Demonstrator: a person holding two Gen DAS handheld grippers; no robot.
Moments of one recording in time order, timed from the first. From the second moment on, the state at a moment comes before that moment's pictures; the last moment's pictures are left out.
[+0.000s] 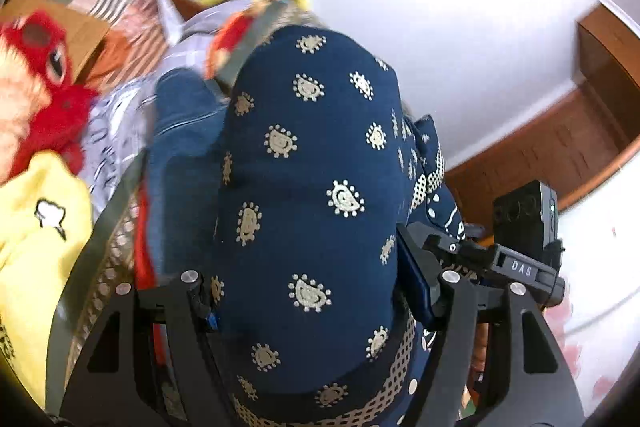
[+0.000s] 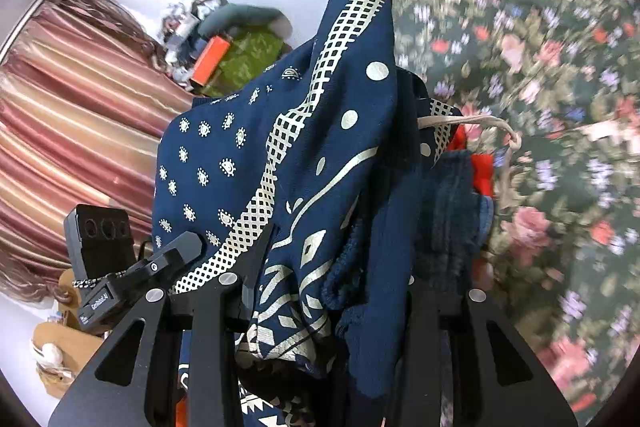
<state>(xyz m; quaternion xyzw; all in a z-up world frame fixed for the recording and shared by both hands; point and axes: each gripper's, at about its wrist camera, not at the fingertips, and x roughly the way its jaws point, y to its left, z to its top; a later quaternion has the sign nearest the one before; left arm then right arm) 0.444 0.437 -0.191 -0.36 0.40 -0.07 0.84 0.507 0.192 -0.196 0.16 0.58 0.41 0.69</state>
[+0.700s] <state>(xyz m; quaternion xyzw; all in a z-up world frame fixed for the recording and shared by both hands) 0.376 0.409 -0.177 -0.23 0.42 0.02 0.88 0.462 0.139 -0.172 0.02 0.54 0.31 0.78</state>
